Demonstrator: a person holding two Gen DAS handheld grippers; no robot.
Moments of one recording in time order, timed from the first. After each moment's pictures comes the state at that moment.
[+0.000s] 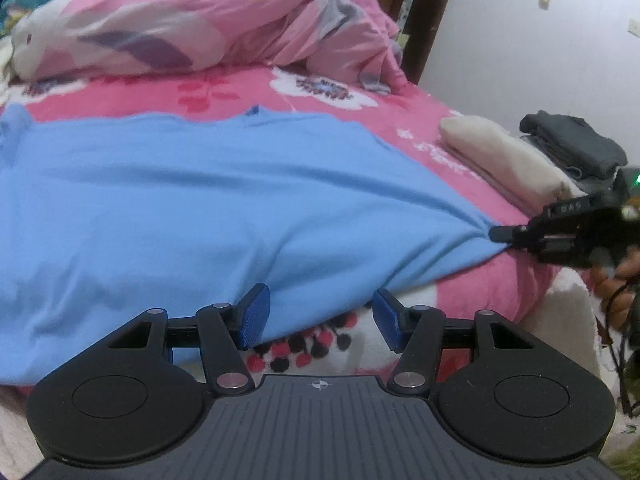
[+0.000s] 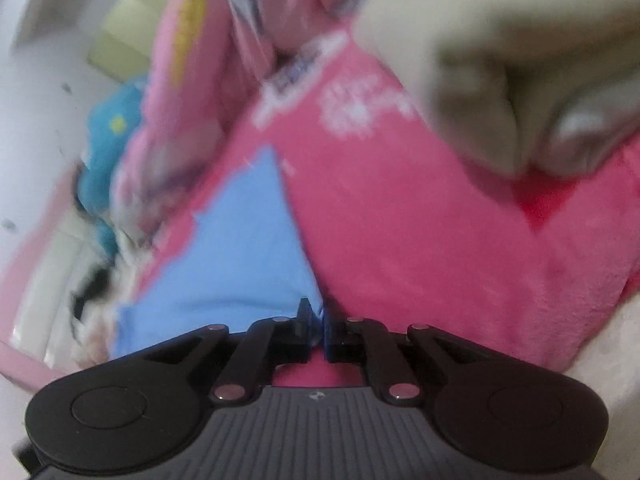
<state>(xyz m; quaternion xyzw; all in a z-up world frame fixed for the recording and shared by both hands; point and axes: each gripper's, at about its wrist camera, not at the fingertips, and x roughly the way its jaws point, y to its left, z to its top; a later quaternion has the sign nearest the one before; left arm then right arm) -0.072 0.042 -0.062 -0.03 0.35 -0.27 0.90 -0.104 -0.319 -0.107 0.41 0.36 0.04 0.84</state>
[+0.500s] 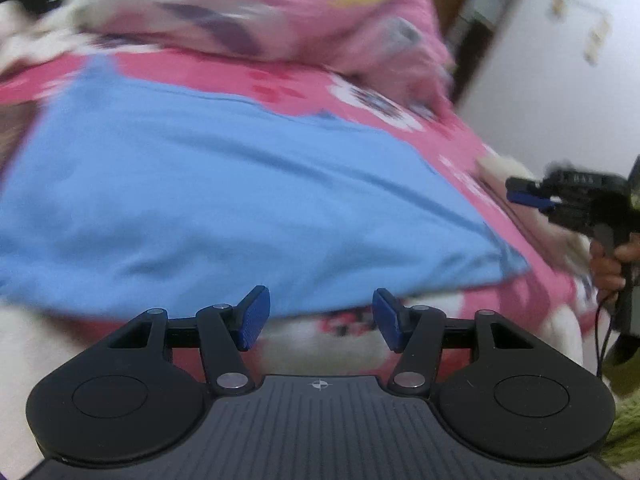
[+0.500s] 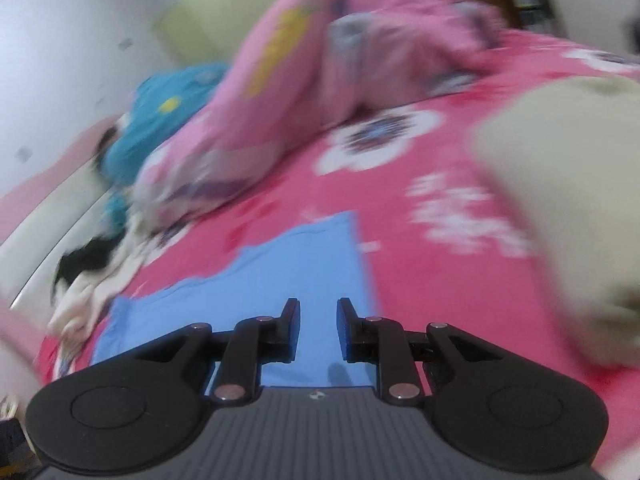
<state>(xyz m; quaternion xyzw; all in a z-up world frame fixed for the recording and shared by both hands) -0.098 0.114 -0.054 -0.15 0.36 -0.18 0.90 -0.051 -0.248 -0.030 0.24 0.31 0.10 0.91</state>
